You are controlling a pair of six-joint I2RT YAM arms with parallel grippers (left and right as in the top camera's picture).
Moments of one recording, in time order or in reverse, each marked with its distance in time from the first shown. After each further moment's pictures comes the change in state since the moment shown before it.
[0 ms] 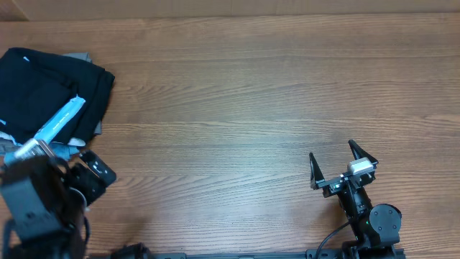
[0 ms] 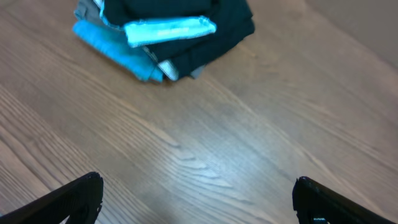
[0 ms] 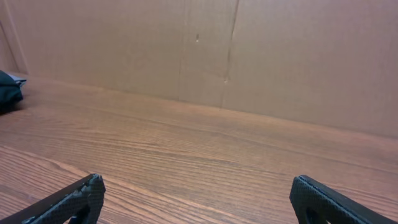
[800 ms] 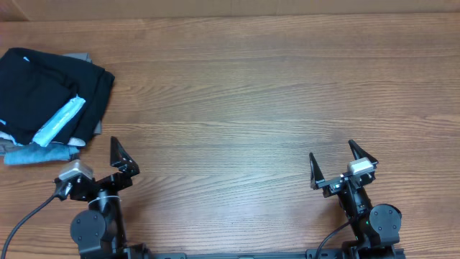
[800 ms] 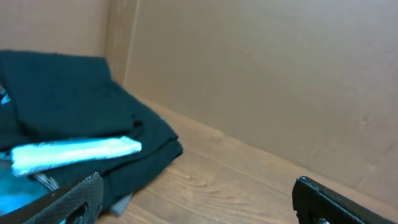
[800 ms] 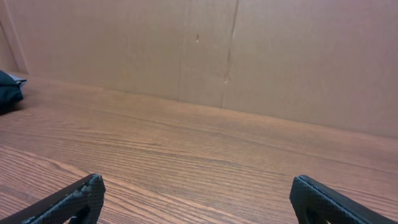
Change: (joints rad) left arm -0.079 -0.613 -1.023 1.214 0.029 0.095; right arm 0.000 -0.001 0.000 -0.001 0.000 0.000
